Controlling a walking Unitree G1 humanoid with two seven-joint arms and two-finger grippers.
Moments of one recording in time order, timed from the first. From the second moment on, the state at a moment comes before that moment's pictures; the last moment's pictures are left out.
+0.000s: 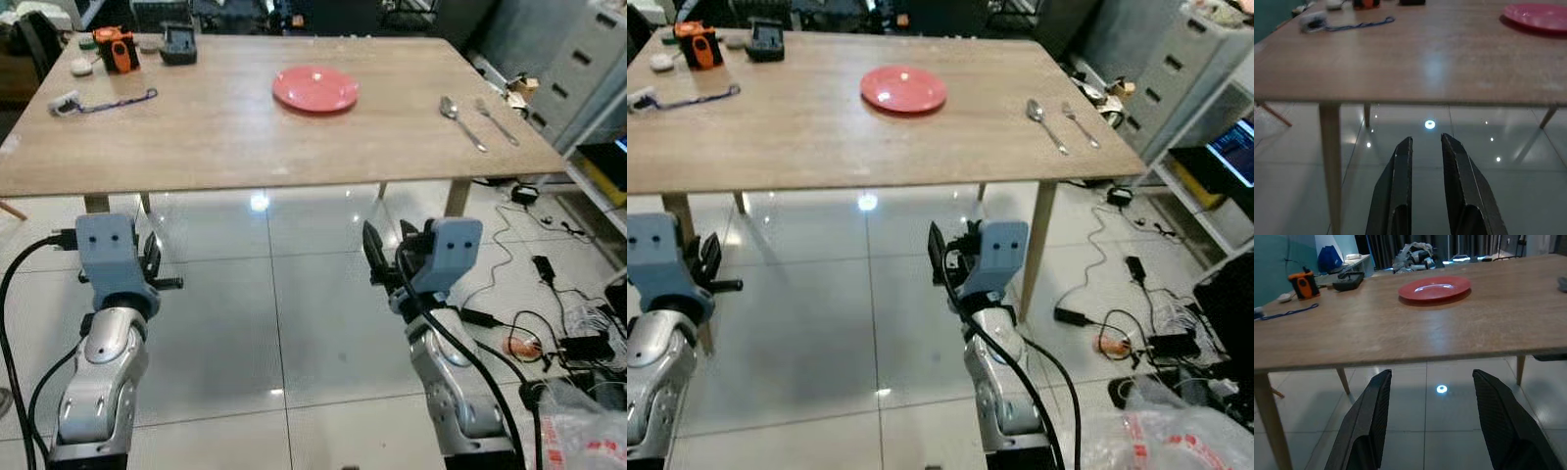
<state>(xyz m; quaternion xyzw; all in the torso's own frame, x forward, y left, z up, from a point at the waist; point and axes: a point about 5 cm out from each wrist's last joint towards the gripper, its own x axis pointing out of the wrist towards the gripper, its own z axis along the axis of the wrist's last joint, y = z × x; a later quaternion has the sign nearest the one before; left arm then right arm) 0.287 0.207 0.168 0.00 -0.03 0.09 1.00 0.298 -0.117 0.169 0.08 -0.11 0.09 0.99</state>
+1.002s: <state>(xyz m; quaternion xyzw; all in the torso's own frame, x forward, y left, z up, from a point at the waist) 0.290 0.206 0.174 0.01 -0.03 0.08 1.00 0.303 -0.122 0.181 0.07 -0.12 0.08 0.99</state>
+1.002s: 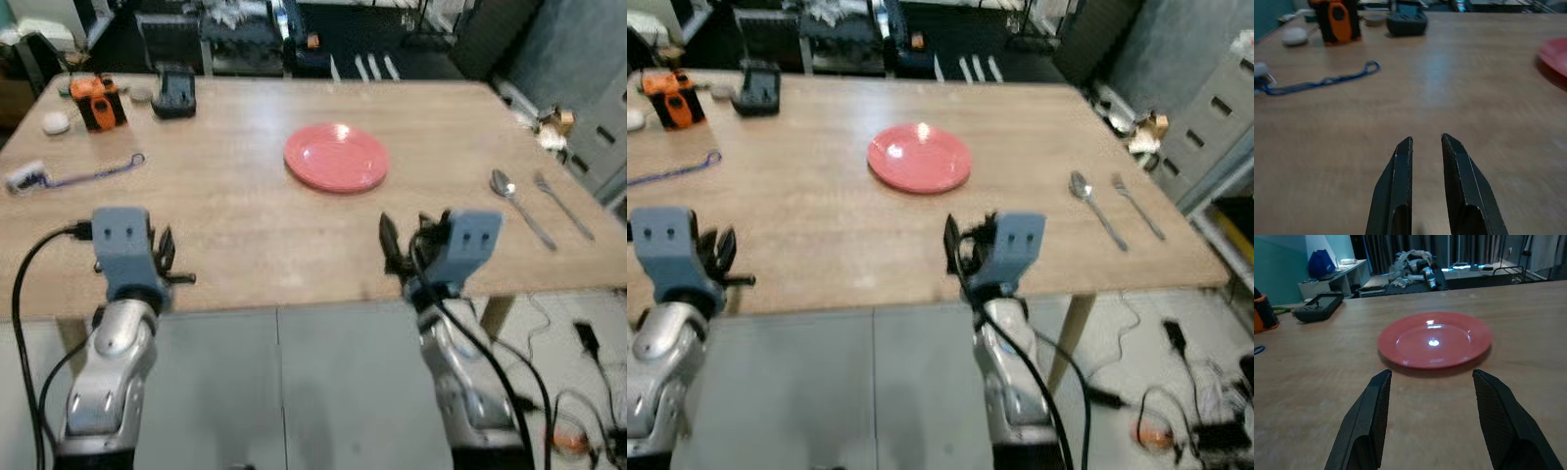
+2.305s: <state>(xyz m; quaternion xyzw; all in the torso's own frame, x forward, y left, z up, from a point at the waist) 0.282 0.251 0.203 0.19 -0.03 -0.03 0.98 0.330 -0.166 0.159 0.06 0.00 -0.04 1.00</state>
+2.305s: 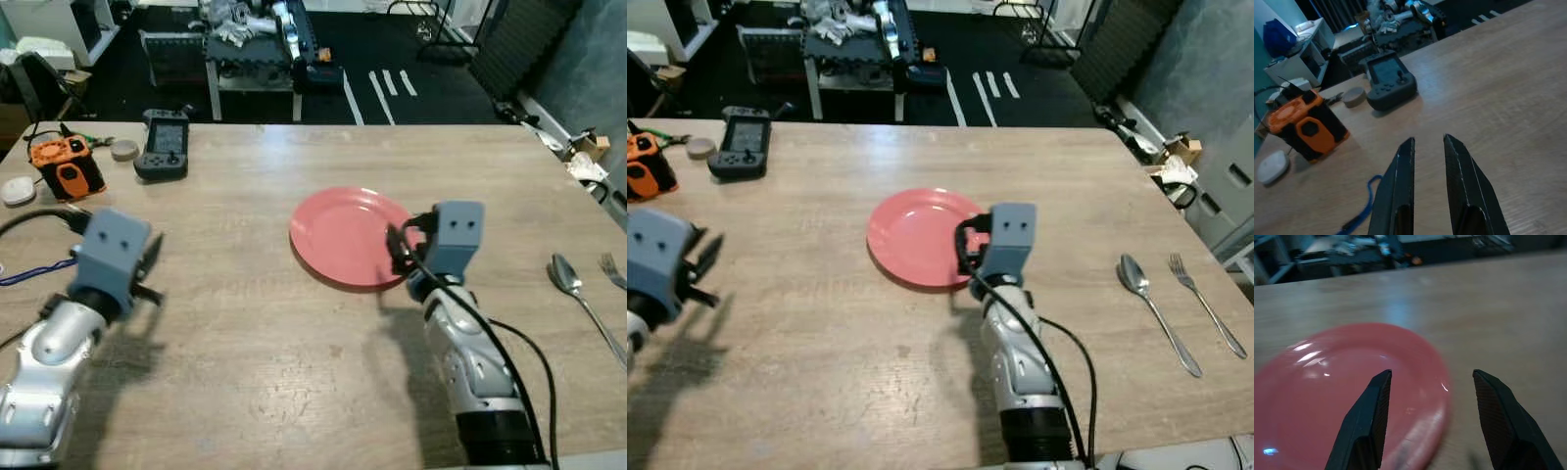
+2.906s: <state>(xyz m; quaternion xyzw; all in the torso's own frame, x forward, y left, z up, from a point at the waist) 0.281 0.248 0.204 0.17 -0.03 -0.04 0.98 0.344 -0.141 0.127 0.35 0.13 0.03 0.93</state>
